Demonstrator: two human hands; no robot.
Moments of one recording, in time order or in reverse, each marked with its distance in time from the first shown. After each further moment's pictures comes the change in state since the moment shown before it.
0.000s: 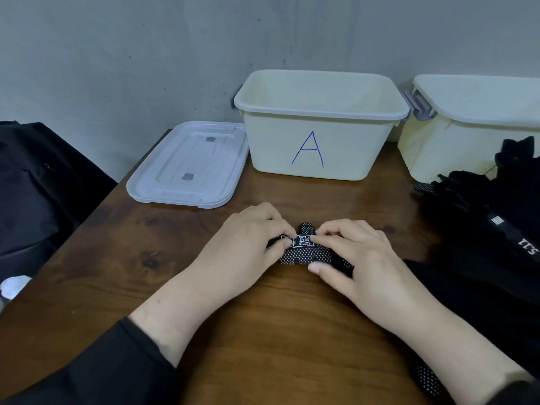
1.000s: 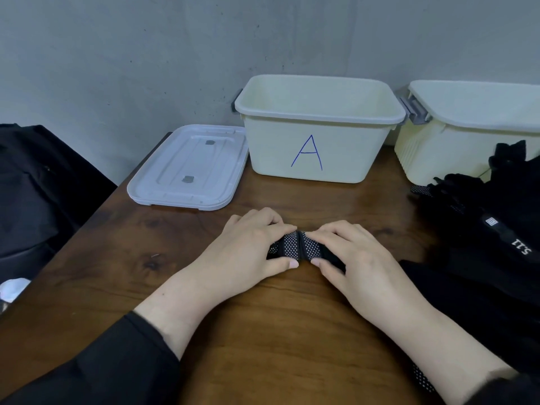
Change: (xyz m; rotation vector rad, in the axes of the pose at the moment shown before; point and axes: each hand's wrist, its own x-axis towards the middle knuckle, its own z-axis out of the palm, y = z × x) left_hand 0.004 -0.011 0.007 0.134 -0.118 0.056; right_hand 0.004 -0.002 0.008 -0.054 0.038 -0.009
